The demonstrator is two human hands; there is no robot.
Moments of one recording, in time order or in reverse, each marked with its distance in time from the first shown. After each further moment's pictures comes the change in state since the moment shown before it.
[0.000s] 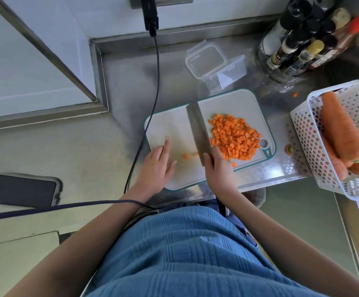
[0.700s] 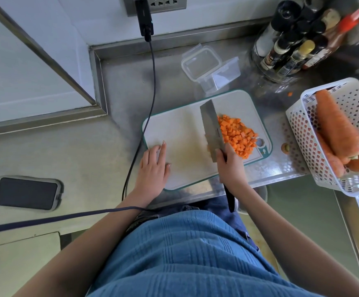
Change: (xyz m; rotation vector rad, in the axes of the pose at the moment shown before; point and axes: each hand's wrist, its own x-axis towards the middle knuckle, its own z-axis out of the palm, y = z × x) left_hand -0.009 0.000 0.009 0.268 -0.005 -0.112; right_hand 0.017 0.035 -0.020 0.085 0.074 0.086
